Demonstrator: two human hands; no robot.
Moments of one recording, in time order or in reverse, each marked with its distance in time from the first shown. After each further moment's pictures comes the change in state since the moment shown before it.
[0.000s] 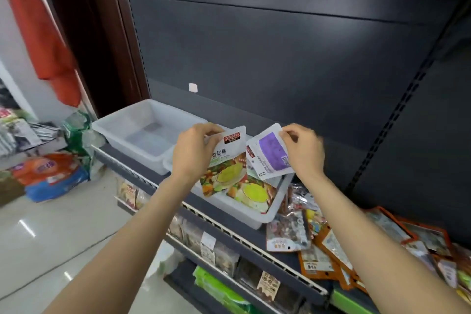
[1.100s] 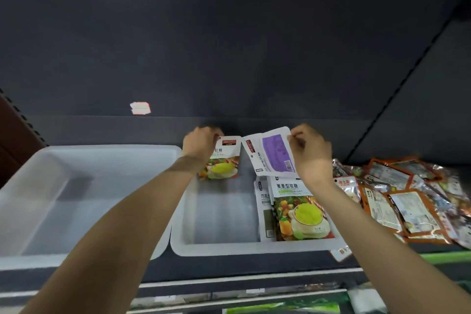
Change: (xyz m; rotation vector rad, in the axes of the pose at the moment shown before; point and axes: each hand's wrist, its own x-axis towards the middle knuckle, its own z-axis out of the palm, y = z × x) left_hand 0.241 -0.169 0.138 0.202 -0.604 0.408; right_hand 0.057 -0.048 0.142 -0.293 0.261 0.467
